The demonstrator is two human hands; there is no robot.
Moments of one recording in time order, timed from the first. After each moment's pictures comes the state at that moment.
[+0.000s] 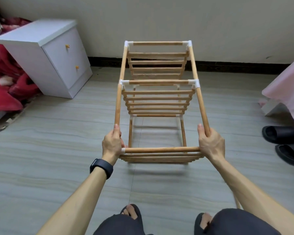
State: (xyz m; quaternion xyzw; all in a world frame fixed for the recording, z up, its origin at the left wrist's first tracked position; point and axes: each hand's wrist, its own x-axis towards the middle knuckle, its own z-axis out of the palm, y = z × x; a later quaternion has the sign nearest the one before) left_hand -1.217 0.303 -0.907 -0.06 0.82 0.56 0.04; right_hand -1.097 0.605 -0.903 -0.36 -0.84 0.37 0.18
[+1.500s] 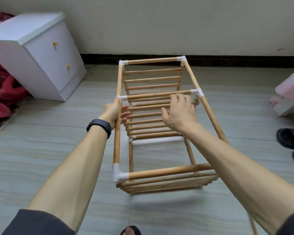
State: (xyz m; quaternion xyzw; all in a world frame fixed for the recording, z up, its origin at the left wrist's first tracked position) left_hand -1.372 0.364 -0.857 -0.15 0.70 0.66 0.24; right_hand -1.259 0.575 -0.853 -0.14 -0.97 0.15 0.09
